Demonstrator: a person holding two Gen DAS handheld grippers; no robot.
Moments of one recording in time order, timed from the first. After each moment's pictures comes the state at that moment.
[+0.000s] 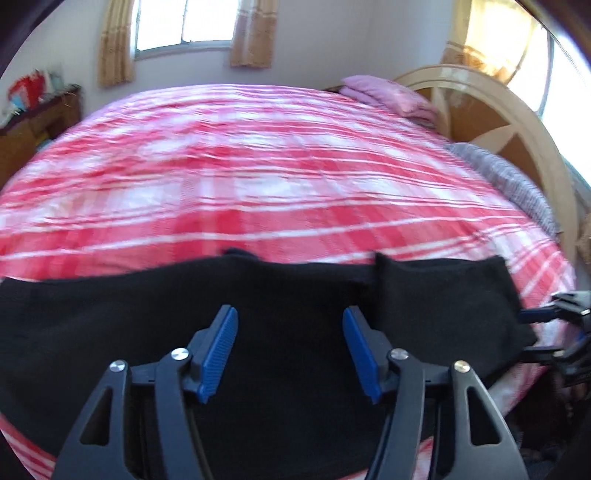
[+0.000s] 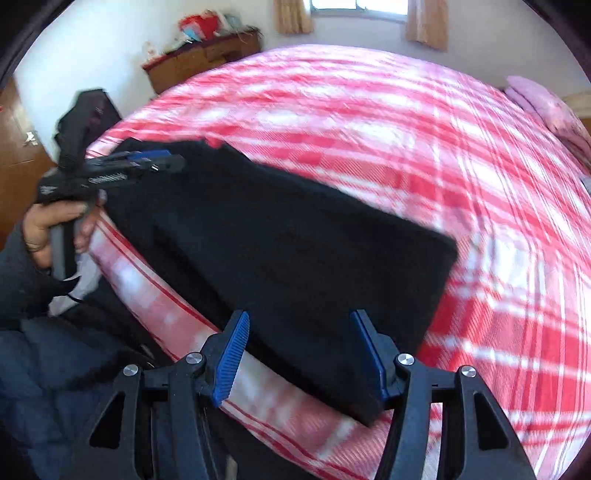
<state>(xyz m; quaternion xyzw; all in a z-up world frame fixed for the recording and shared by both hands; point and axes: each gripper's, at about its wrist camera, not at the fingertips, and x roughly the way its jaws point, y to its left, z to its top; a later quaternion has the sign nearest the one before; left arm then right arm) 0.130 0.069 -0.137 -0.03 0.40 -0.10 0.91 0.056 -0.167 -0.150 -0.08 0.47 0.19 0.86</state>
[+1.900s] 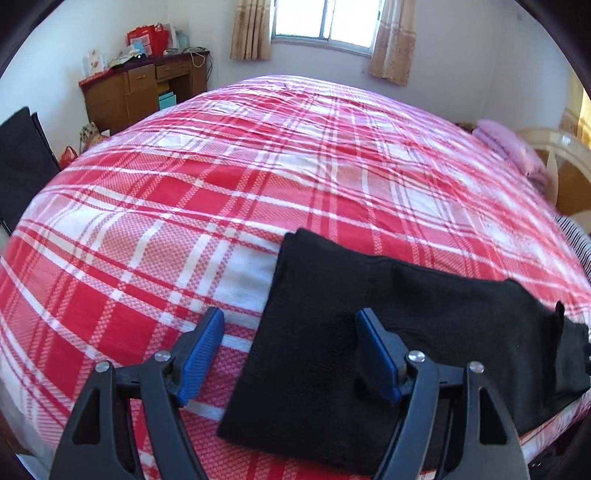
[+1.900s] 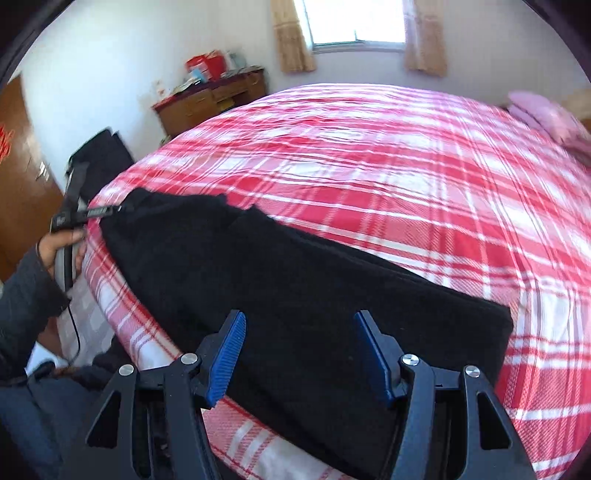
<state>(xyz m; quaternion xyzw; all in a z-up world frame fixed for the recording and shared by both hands) 0.112 0.291 -0.161 -0.11 0.40 0.09 0.90 0.082 -0.145 -0.153 -0.02 0.40 0.20 0.89</state>
